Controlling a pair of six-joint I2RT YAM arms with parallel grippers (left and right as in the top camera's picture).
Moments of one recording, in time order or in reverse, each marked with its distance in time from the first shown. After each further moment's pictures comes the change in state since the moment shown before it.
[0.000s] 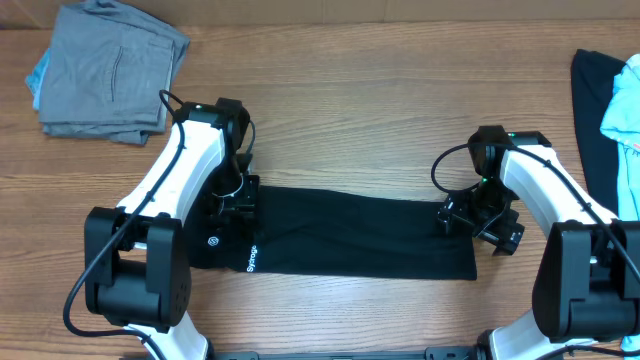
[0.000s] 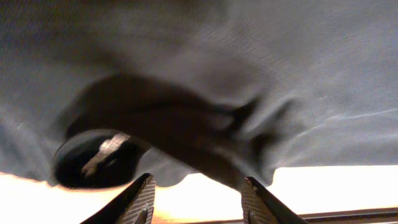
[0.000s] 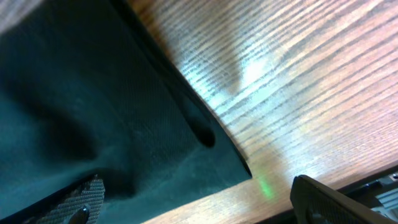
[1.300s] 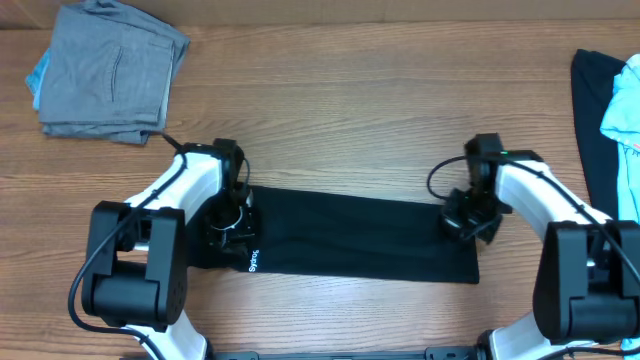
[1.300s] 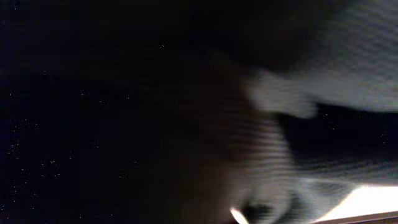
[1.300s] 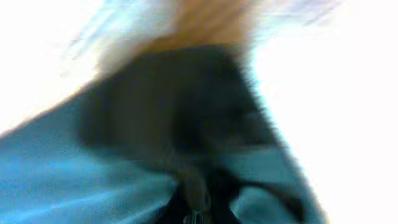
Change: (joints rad) left arm 0.051 -0.002 -0.302 0.196 0.096 -0.042; right arm -0.020 -0.010 -0.132 0.253 -0.106 0.009
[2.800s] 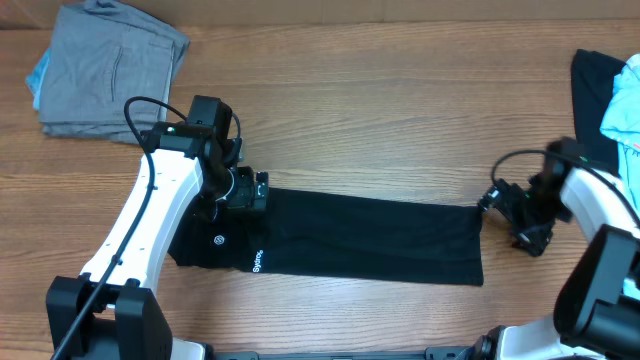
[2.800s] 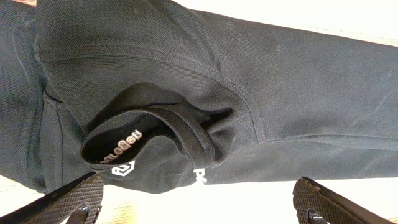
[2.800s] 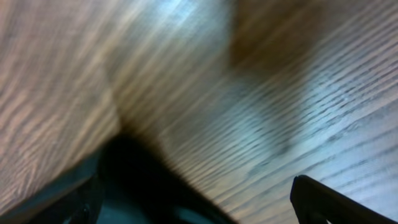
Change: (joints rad) left arm -0.020 -0.245 0.194 -0.051 -0.048 -0.016; right arm -0.360 -0.034 0.003 0.062 -0.108 -0.199
